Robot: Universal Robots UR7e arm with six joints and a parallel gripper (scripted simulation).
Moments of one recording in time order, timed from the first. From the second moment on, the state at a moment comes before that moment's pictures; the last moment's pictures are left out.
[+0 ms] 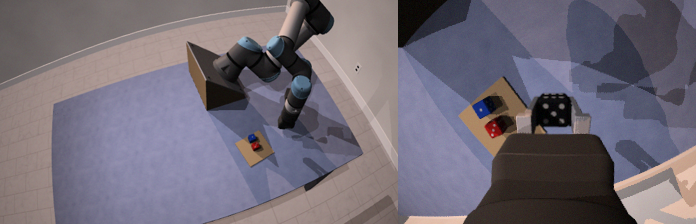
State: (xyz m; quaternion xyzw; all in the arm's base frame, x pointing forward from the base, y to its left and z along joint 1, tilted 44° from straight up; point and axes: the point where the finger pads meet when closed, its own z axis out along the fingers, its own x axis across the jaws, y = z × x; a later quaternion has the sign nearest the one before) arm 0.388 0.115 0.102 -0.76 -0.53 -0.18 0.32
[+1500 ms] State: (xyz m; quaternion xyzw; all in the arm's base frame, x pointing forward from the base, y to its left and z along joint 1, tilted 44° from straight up) arm 0.453 0.023 0.011 -0.63 -0.68 -0.25 0.28
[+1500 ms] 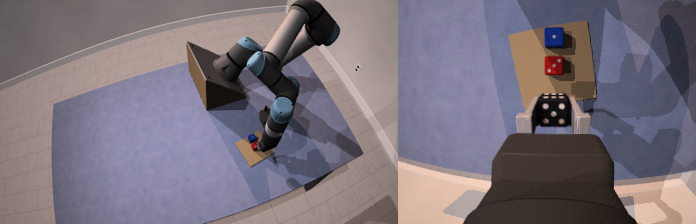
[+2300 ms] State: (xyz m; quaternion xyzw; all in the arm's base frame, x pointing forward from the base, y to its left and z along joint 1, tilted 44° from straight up) arm 0.448 0.078 -0.047 -0.63 -0.68 -0.25 0.28
